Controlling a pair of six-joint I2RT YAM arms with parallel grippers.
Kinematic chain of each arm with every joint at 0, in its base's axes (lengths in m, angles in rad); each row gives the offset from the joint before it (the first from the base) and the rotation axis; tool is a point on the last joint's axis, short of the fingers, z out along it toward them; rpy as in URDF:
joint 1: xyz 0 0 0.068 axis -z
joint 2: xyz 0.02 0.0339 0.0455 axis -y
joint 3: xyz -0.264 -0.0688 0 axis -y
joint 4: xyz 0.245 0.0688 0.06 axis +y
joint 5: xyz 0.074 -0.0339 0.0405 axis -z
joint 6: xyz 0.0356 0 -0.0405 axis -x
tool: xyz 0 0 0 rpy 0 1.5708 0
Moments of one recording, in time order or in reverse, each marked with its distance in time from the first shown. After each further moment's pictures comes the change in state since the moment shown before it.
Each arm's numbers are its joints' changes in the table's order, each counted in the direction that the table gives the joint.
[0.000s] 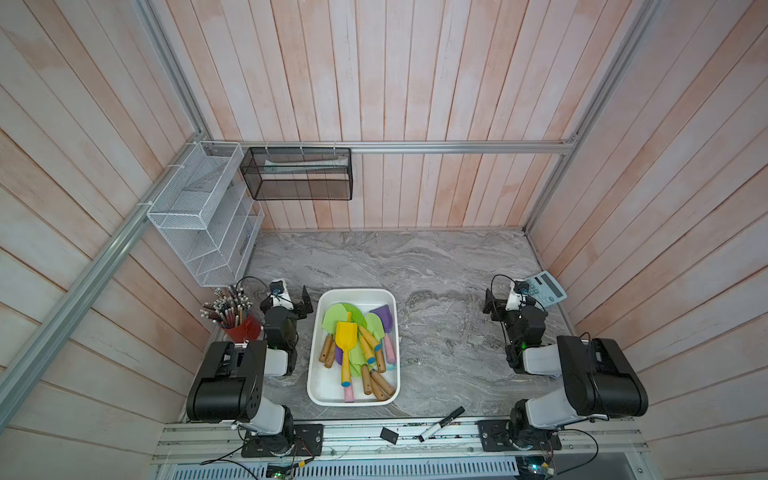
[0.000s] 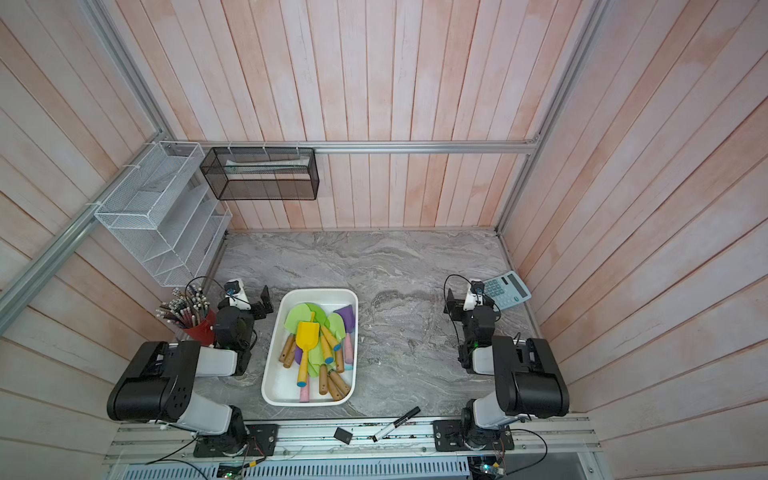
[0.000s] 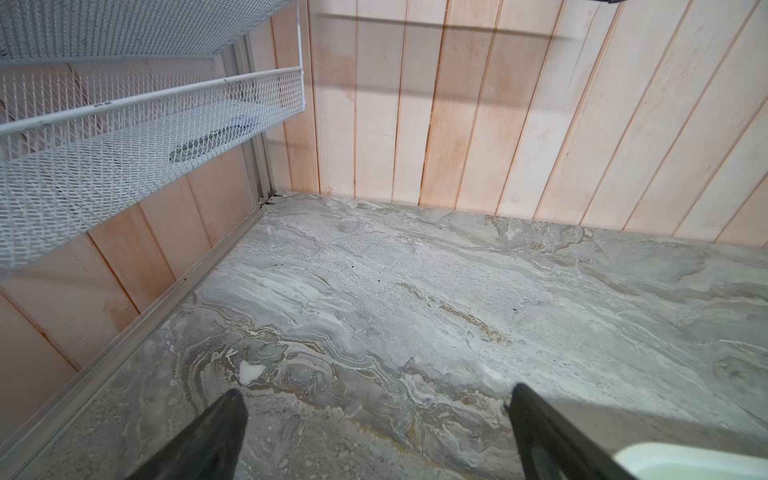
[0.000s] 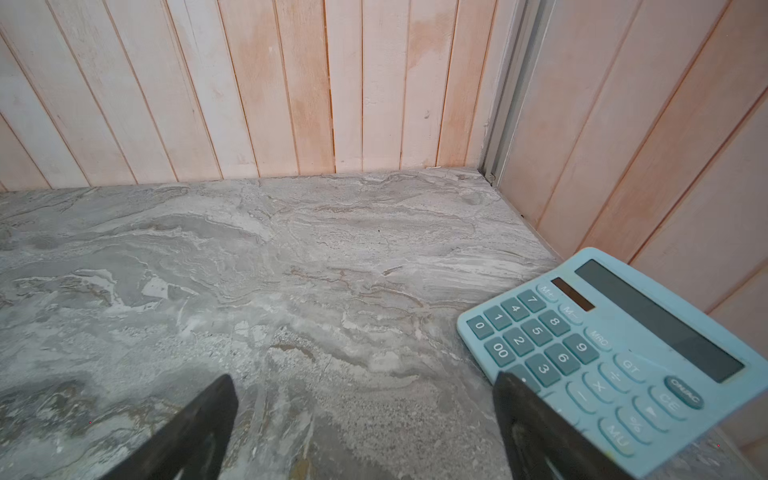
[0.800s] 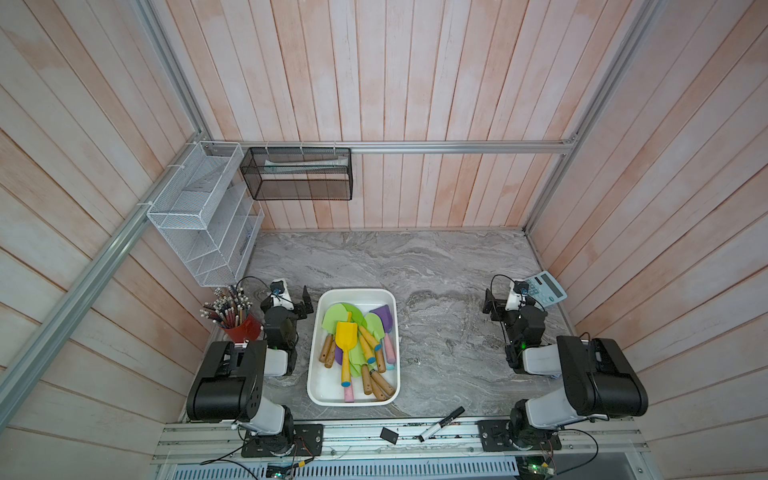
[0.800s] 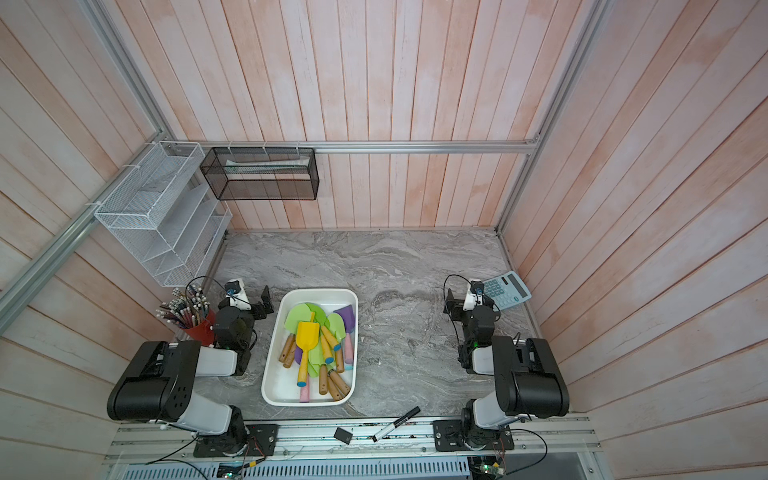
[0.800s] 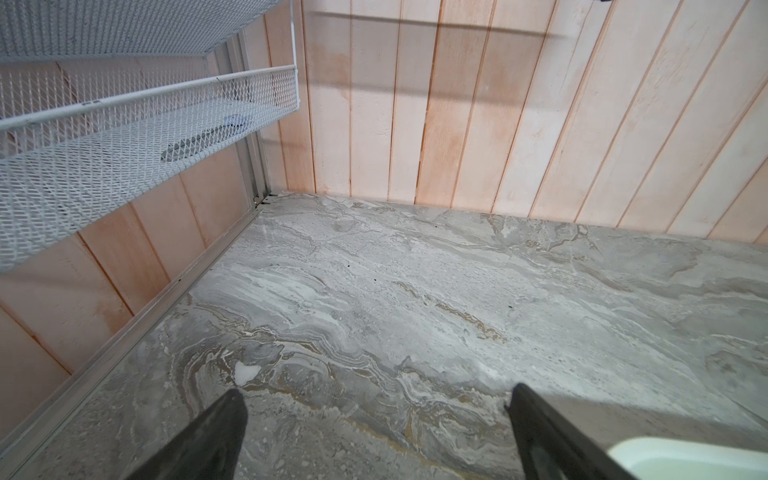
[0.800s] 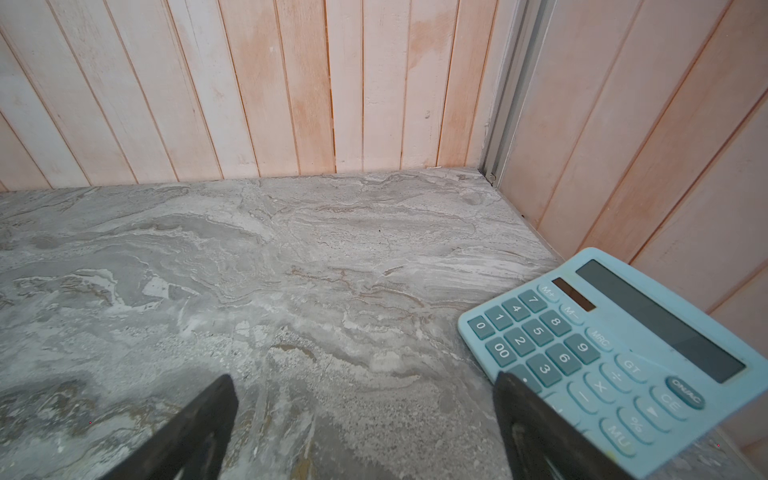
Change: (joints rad) left arm -0.003 -0.002 0.000 0.000 0.023 -0.003; right arm -0.003 0.000 0.000 0.000 0.003 0.000
